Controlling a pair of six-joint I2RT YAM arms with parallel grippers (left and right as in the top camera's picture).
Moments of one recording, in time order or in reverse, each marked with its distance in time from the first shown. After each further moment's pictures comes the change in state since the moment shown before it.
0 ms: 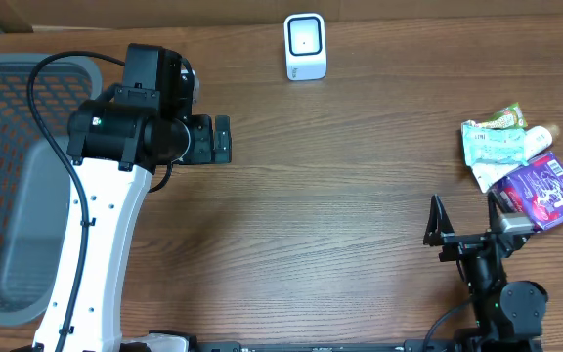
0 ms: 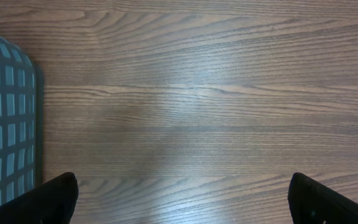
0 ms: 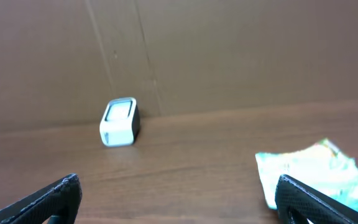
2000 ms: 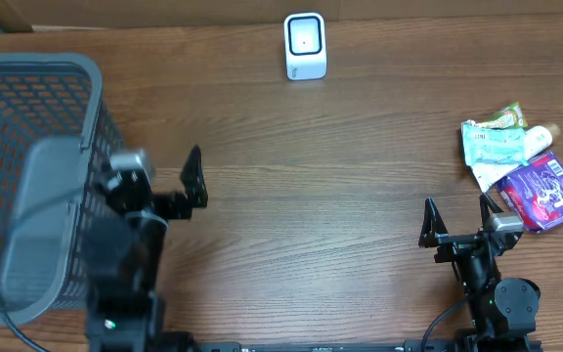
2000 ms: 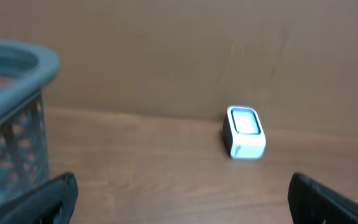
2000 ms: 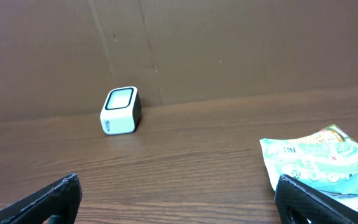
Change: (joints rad) left arm 0.152 -0.927 -1.189 1.309 0.043 0.058; right arm 0.015 0.000 -0.032 0.005 0.000 0.004
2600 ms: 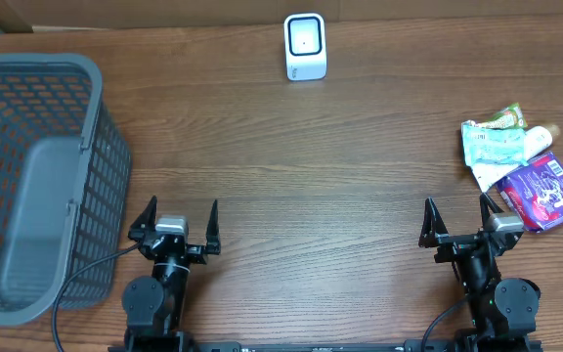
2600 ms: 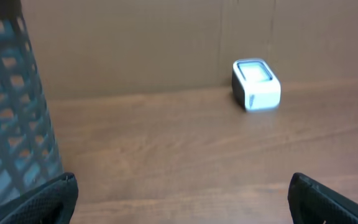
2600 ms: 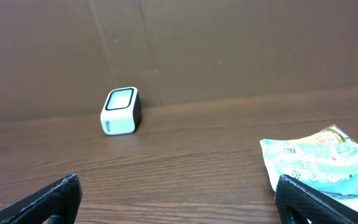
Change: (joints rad) left arm 0.000 -0.424 -0.482 0.082 0.017 0.191; right arm 0.000 0.000 0.000 0.002 0.000 0.000
